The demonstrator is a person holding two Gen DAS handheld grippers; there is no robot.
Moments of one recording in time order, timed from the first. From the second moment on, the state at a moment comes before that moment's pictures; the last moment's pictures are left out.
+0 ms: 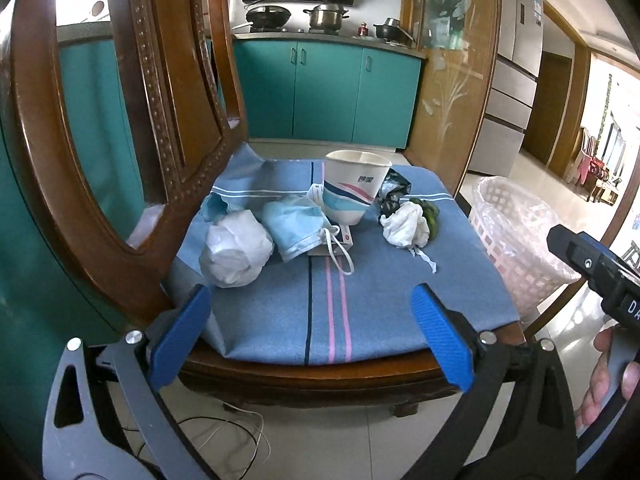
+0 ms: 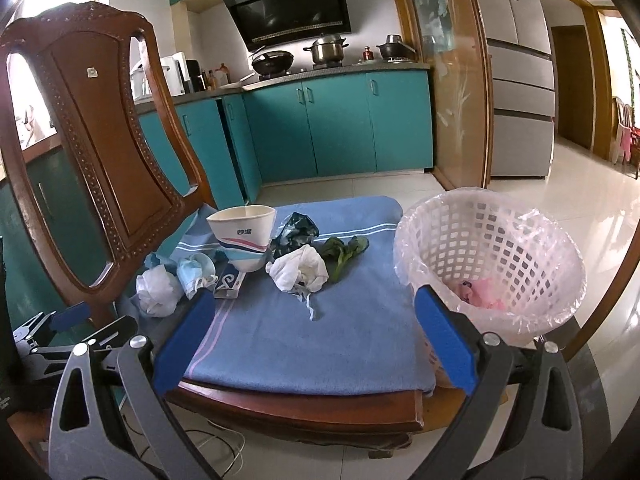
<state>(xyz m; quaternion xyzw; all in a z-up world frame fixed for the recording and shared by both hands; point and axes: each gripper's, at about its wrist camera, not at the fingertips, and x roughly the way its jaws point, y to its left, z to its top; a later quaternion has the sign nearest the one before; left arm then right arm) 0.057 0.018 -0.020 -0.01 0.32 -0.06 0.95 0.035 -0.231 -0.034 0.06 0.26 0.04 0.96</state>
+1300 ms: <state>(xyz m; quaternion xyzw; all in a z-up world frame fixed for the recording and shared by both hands) 0.155 0.026 -0.068 0.05 0.42 -0.01 0.91 0.038 -0.229 -0.037 0.06 0.27 0.04 0.96</state>
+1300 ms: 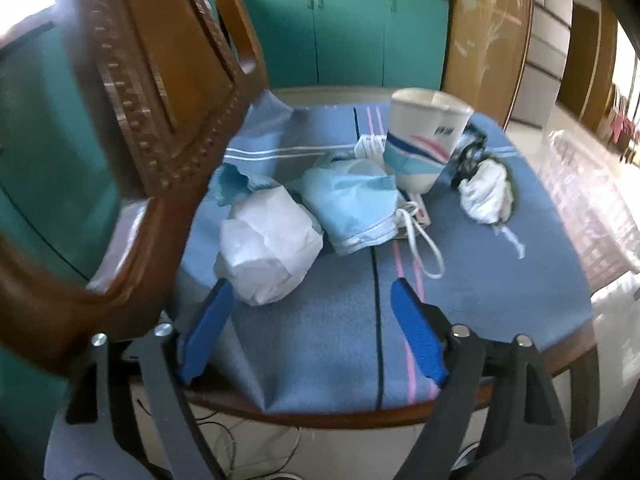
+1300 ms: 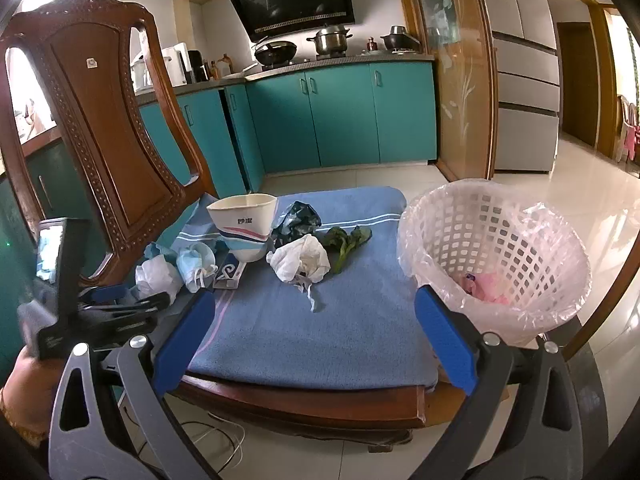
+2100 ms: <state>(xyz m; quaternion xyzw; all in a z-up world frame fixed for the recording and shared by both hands) 0.078 0.068 0.006 -0.08 0.26 -0.14 0.95 0.060 -0.192 -0.049 0.04 0.30 0.10 0.95</state>
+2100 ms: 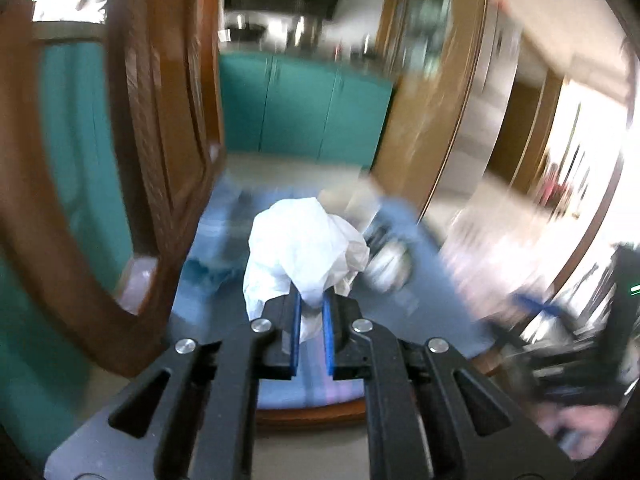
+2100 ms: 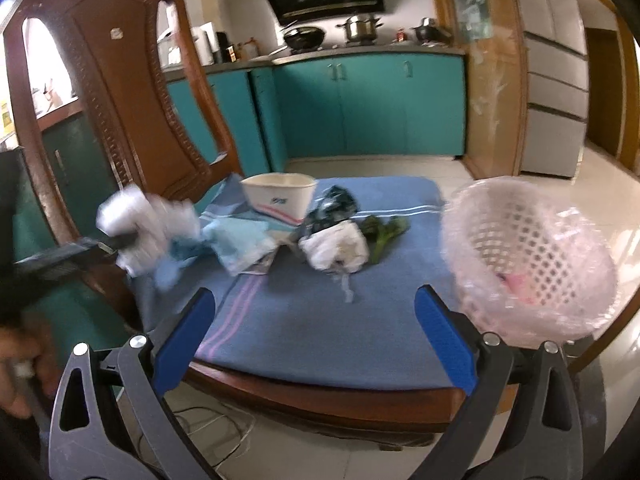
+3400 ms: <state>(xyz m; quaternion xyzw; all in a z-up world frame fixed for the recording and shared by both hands) 0.070 0.044 0.011 -0.06 0.23 -0.15 0.96 0.046 -0.204 -0.015 0.03 0.27 0.10 0.96</state>
